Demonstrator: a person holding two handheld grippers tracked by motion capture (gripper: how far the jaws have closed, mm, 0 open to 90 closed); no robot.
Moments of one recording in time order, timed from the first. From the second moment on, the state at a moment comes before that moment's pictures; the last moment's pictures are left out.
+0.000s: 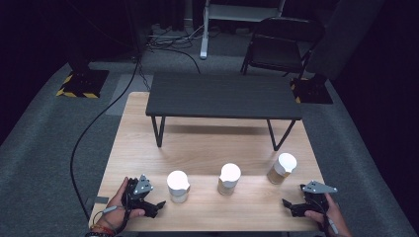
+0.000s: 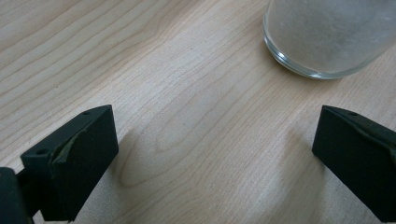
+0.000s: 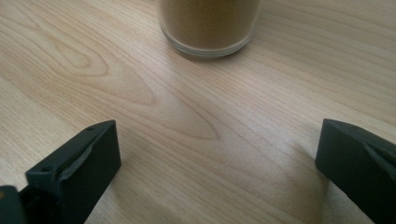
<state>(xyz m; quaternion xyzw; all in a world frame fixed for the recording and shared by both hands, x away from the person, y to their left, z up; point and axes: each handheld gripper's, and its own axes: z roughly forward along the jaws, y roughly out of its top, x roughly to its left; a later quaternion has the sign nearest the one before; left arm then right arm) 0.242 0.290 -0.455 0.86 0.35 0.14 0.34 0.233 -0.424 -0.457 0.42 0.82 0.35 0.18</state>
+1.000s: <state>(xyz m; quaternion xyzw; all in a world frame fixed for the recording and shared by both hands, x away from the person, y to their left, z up) 0.239 0.287 -0.454 0.86 0.36 0.14 0.34 0.234 -0.424 -0.457 0.42 0.82 0.35 0.18</state>
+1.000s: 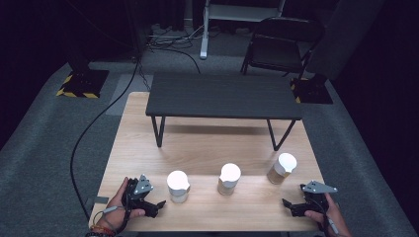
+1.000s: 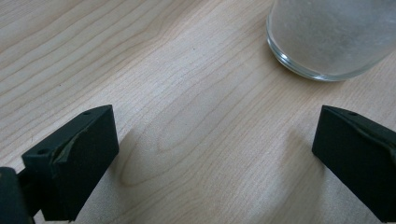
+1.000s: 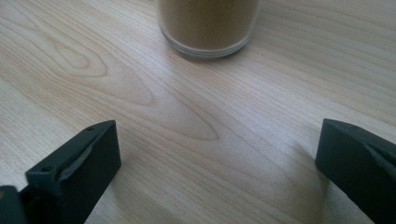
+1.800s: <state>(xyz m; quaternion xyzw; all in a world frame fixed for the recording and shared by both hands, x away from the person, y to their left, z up) 0.218 0.286 -0.442 0.84 0.34 0.16 0.39 0.233 -0.424 -0.457 0.42 0.82 0.35 0.18</state>
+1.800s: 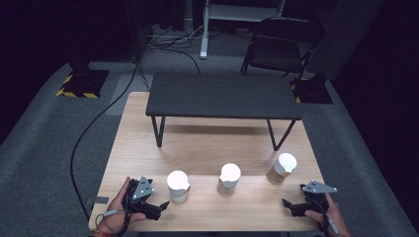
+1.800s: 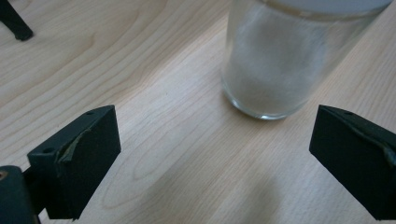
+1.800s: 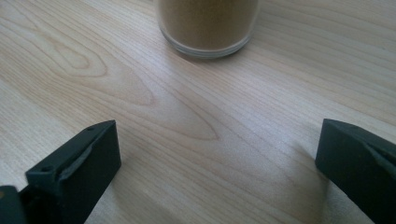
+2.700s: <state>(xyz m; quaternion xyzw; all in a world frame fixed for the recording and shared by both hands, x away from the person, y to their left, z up) 0.213 0.275 -0.442 0.81 0.34 0.14 0.45 0.233 -0.424 -0.457 0.42 0.82 0.35 0.18</state>
